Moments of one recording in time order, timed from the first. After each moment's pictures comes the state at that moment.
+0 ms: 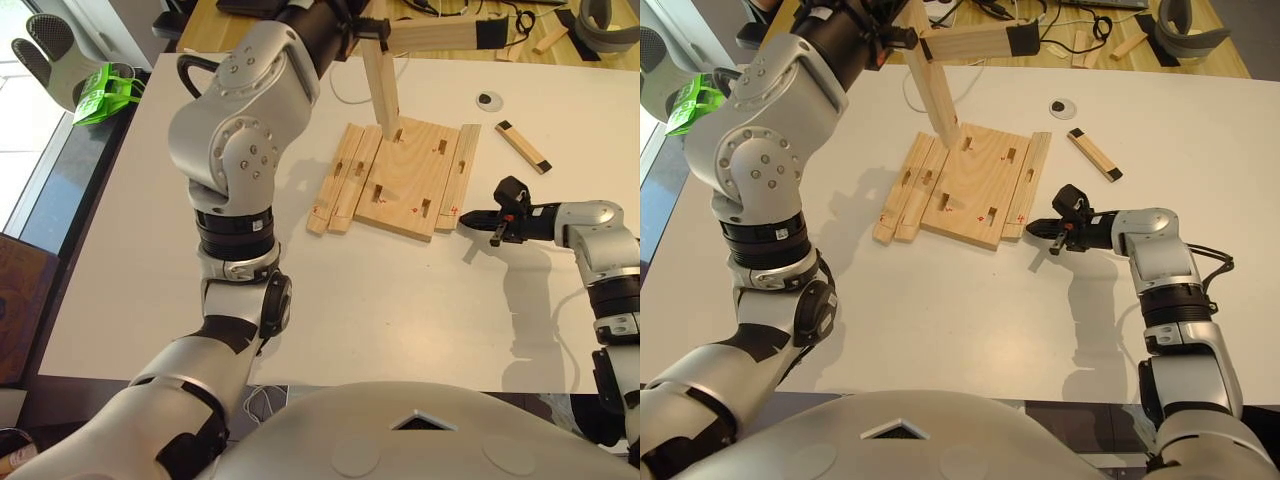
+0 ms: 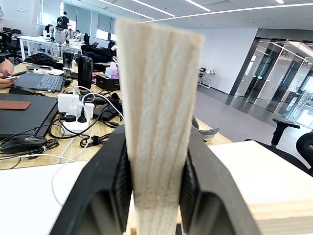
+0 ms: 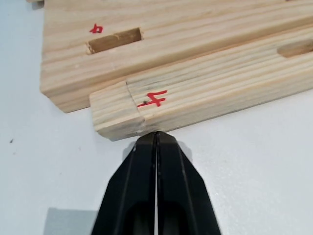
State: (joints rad) left arm -0.78 0.06 0.06 -0.20 -0.52 0.88 0.04; right arm -0.34 -0.63 0.16 0.41 0.14 0.33 1.12
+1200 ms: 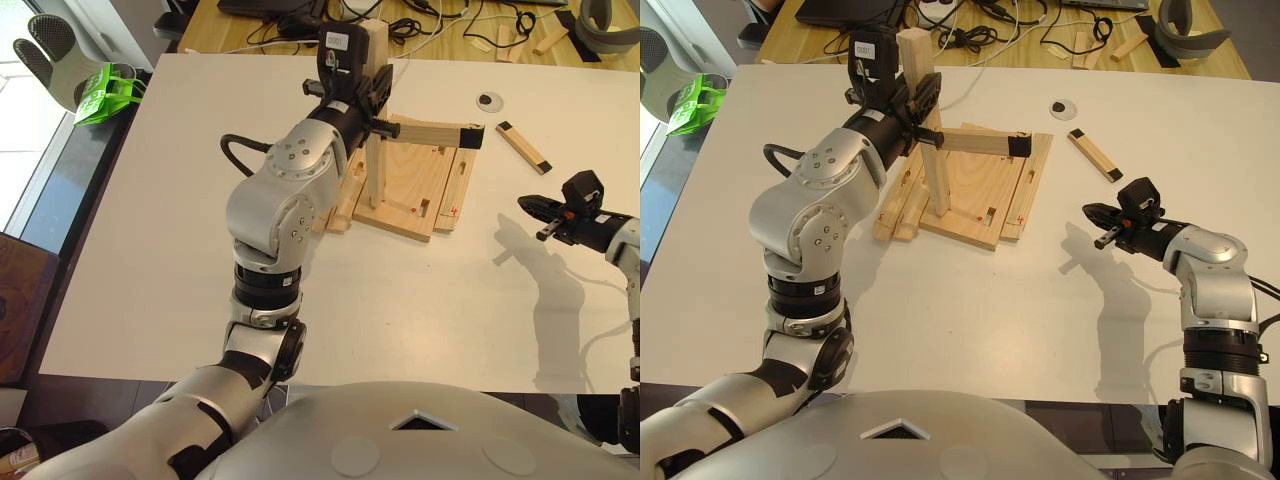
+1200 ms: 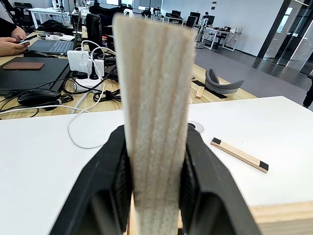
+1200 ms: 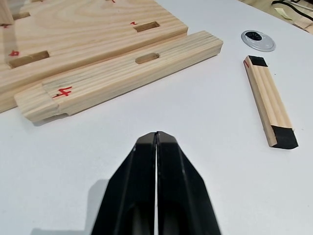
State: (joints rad) left arm -0.54 -0.04 -0.10 -0.33 -0.30 0.95 0.10; right arm -0.09 -0.71 -0.12 0.17 0.22 0.33 0.88
